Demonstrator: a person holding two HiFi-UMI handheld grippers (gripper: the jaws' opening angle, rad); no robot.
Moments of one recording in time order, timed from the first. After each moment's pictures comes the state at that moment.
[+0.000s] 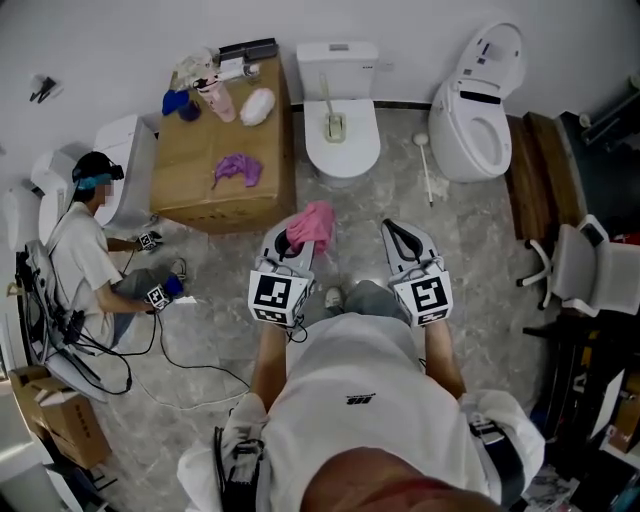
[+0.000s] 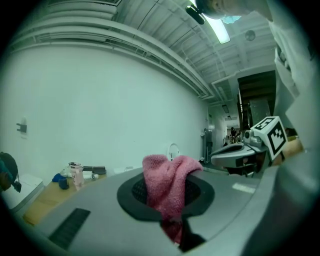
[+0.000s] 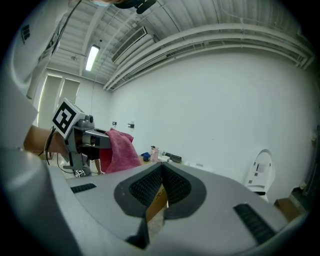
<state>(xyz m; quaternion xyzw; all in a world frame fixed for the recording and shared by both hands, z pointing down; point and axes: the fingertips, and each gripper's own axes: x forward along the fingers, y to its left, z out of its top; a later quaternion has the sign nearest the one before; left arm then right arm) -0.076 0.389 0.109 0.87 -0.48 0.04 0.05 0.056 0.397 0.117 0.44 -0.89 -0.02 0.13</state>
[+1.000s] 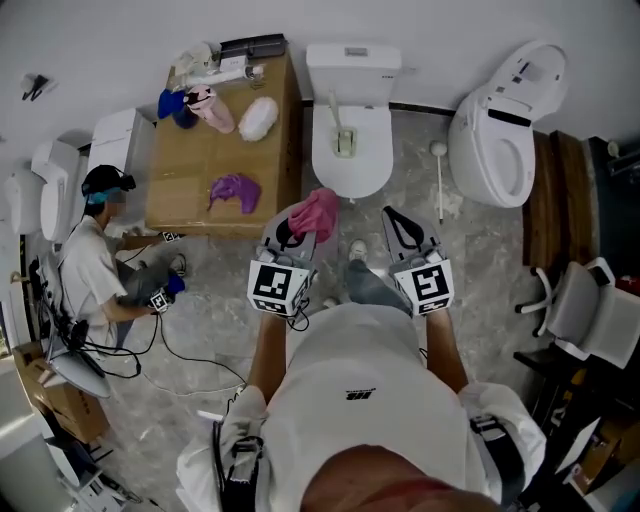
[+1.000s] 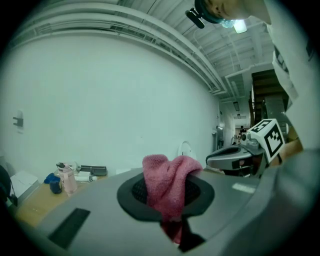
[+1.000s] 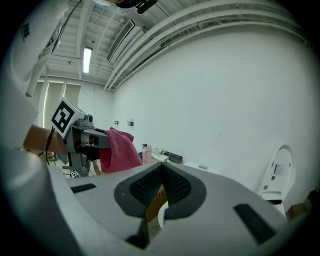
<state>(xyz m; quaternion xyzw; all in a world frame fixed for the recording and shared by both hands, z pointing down) -0.058 0.181 0.128 0.85 -0.51 0.06 0.08 0.067 0.175 0.140 0.39 -0.91 0.01 0.14</state>
